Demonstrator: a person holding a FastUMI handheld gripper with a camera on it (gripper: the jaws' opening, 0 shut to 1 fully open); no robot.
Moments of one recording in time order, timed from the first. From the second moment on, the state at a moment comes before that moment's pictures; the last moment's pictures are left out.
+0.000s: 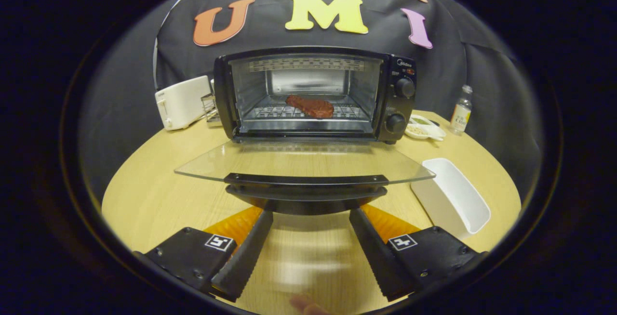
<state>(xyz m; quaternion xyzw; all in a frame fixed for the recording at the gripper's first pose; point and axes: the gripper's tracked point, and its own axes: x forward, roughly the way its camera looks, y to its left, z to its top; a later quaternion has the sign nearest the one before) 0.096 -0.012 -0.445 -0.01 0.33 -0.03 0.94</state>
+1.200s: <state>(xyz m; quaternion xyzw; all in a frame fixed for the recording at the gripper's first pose) 0.169 -0.026 -0.251 -0.05 0.13 -0.04 0.99</state>
